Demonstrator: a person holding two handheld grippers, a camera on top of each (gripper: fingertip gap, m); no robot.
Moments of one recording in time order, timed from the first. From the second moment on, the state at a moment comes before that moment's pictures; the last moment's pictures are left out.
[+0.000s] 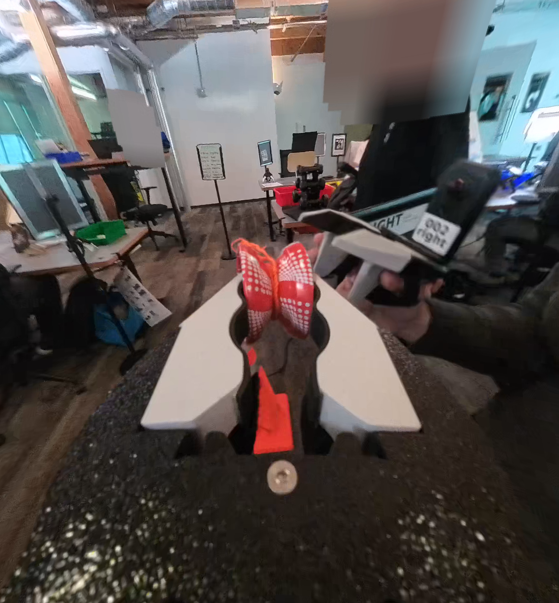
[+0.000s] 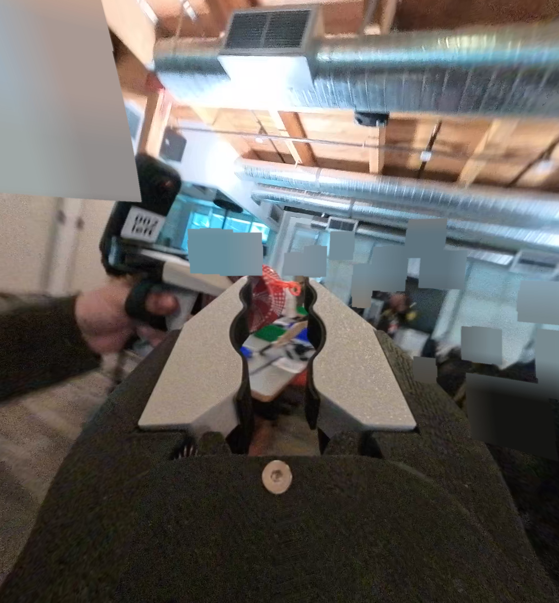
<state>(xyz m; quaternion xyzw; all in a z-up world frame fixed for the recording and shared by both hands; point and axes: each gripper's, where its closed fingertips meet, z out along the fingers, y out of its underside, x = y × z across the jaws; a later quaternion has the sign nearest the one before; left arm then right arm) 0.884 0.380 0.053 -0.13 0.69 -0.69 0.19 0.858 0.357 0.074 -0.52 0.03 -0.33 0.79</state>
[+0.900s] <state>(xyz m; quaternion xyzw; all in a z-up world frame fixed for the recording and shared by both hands) 0.906 0.378 0.022 -0.08 0.75 -0.52 0.39 0.914 0.387 0.052 -0.56 0.26 0.14 0.78</state>
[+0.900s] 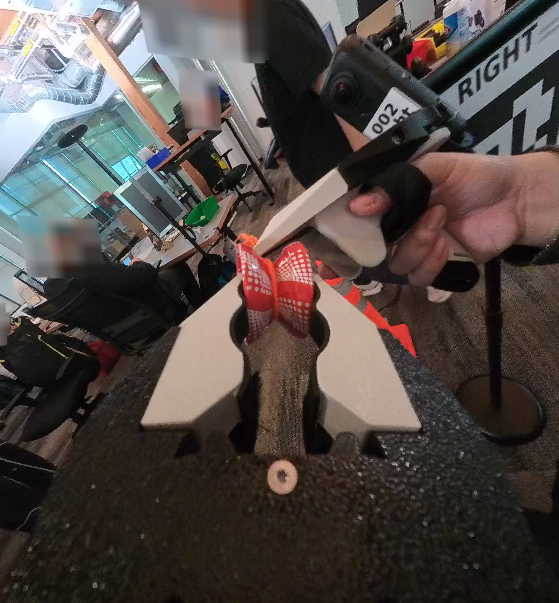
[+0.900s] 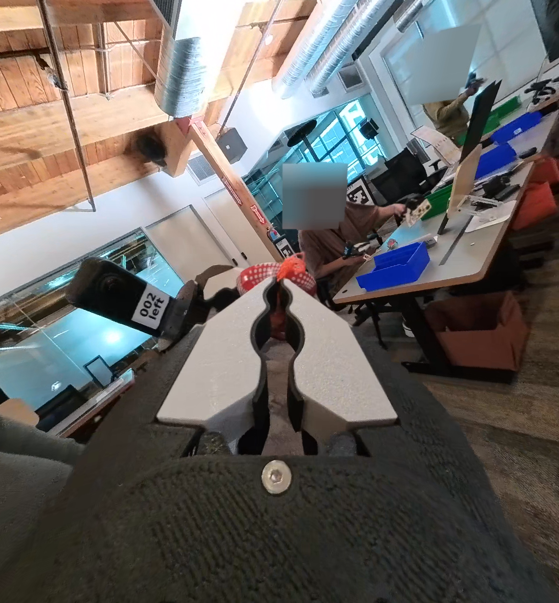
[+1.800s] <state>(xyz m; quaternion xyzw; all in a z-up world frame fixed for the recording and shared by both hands) 0.926 0.386 0.008 -0.02 0.78 -0.34 0.52 0.938 0.392 0.048 -0.47 0.28 0.24 0.80</state>
